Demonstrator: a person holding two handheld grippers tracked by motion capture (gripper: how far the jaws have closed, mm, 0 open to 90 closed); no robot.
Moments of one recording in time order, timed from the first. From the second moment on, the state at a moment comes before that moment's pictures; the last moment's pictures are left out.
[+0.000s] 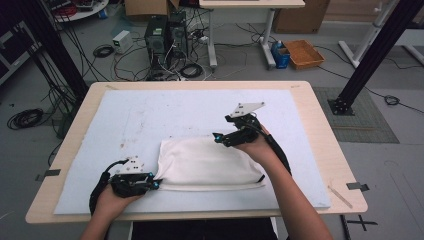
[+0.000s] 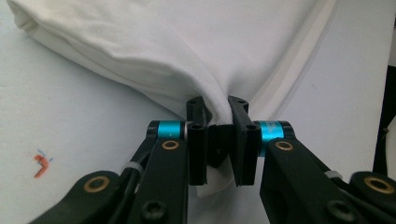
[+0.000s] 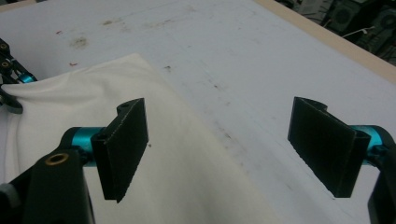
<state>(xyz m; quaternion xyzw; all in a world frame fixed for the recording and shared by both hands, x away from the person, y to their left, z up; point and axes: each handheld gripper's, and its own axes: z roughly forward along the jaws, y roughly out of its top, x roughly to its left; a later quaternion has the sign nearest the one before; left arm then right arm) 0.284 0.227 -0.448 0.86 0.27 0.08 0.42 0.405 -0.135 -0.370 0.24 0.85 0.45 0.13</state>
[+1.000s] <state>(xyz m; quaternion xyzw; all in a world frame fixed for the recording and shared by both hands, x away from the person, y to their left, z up) 0.283 0.229 -0.443 0.86 0.26 0.08 0.42 0.445 0.042 -0.433 0.19 0.91 0.37 0.02</state>
